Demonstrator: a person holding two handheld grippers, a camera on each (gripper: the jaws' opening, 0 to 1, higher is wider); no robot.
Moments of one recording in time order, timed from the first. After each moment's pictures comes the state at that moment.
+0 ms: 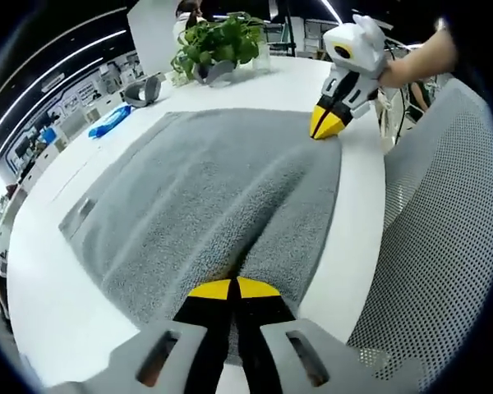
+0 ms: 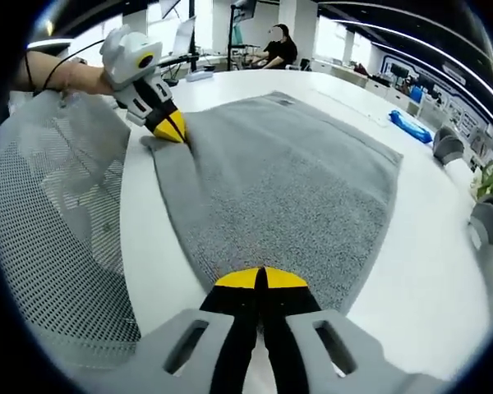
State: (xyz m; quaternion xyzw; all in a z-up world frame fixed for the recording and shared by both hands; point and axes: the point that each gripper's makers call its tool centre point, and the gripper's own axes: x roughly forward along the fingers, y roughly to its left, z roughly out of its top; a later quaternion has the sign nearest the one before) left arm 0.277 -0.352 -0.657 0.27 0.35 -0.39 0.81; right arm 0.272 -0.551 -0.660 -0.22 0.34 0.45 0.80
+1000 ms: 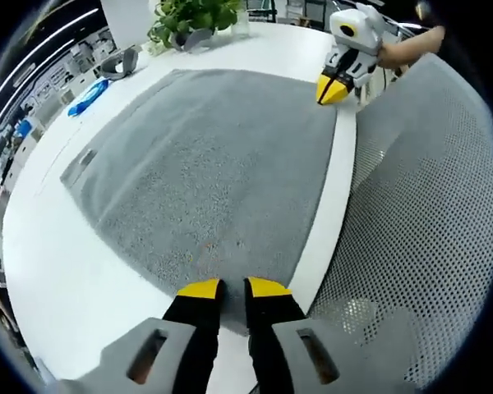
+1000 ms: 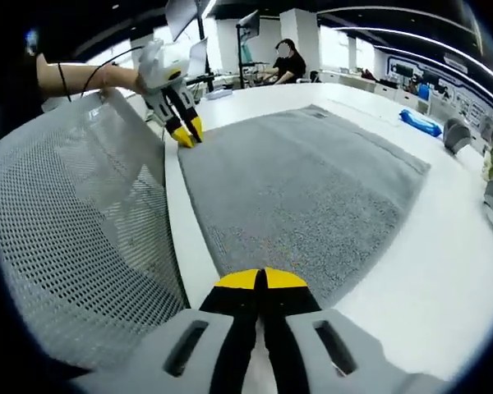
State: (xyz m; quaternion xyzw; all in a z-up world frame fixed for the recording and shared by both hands) left arm 0.233 -0.299 -0.656 0.33 0.43 -0.44 0.72; right arm 0.219 -0.560 -0.655 -0.18 0.32 0.50 0.78
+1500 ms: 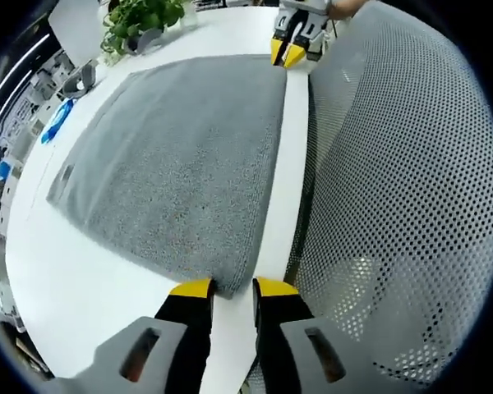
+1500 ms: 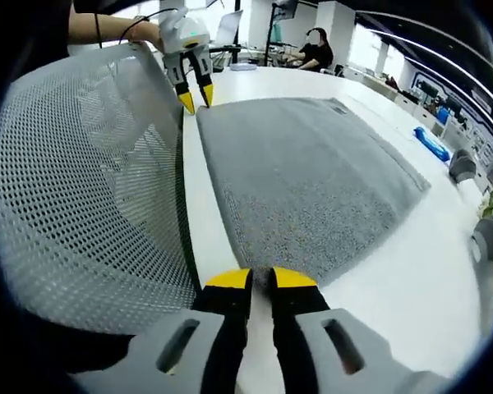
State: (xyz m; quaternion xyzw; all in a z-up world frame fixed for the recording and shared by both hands) left arm 0.209 -0.287 -0.657 0.39 0.42 -0.47 0.67; right arm 0.210 -0.577 -0.657 -0.28 0.32 0.51 0.75
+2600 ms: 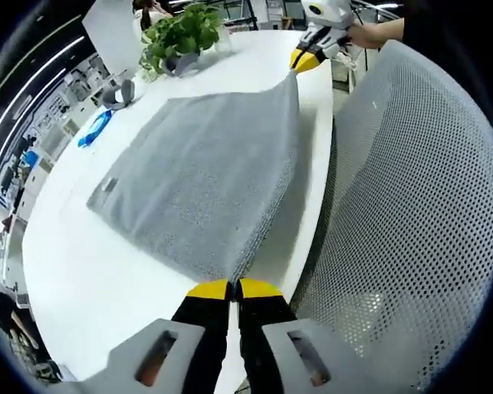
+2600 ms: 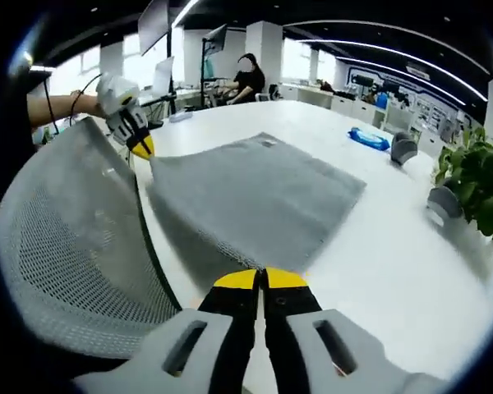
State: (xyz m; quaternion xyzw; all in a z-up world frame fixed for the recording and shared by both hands) left arm 0.224 -0.295 -0.596 0.34 0.36 -0.41 0.77; right arm 0.246 -0.598 -0.574 -0.15 0.28 0.39 0.87
